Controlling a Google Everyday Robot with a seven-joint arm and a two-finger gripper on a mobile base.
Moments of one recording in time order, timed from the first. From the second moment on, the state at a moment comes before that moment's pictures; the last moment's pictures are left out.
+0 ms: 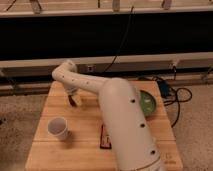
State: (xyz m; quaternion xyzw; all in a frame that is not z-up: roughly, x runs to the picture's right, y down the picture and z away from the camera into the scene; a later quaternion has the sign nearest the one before) arm -0.202 0.060 0.936 -0.27 -0.12 -0.33 0.90
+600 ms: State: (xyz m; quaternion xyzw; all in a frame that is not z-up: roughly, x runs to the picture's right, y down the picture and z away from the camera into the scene) arm -0.227 0.069 0.932 -0.26 -0.21 -0.49 0.81
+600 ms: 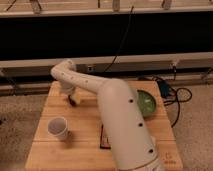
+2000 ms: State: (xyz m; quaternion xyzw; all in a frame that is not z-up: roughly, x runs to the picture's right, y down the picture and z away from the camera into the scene) arm -0.224 0.091 0.928 -0.27 -0.23 -0.53 0.77
